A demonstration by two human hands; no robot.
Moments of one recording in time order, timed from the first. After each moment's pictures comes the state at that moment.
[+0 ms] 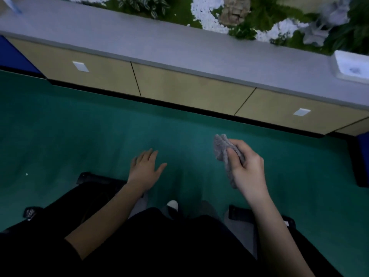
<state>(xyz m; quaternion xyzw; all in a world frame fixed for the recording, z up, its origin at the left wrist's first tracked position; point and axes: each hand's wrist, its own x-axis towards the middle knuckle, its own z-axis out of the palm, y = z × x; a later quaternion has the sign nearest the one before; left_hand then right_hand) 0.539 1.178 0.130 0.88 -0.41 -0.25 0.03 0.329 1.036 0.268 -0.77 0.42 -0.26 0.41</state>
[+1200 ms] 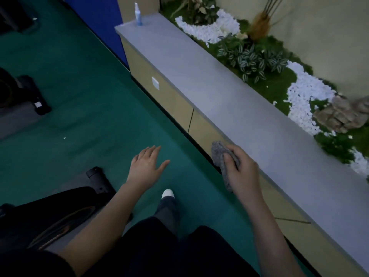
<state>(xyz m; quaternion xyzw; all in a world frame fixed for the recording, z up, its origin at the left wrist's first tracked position) 0.757 0.999 0.165 0.97 -0.12 -0.16 0.14 0.674 0.771 0.262 -0.85 0.15 -0.10 0.50</state>
